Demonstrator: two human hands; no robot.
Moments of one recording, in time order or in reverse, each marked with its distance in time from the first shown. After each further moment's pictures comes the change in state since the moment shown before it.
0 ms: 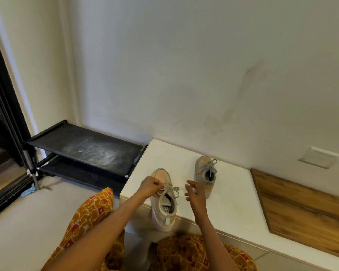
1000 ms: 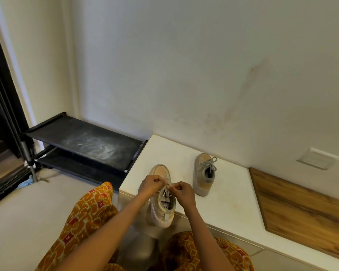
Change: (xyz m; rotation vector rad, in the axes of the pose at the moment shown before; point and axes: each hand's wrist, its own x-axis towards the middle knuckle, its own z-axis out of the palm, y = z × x) left_hand -0.003 -0.005 0.015 -0.033 0.098 -0.039; right_hand -0.002 -0.010 0.029 -0.420 -0.178 -0.011
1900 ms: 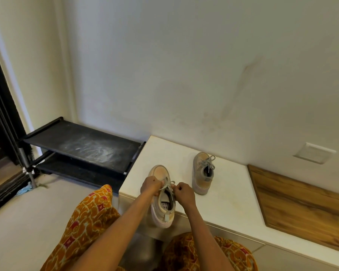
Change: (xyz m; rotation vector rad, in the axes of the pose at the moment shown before) left_hand 0.000 0.014 0.006 0.058 0.051 -0.194; right_hand 0.006 0.000 -0.001 -0.228 0.009 0.075
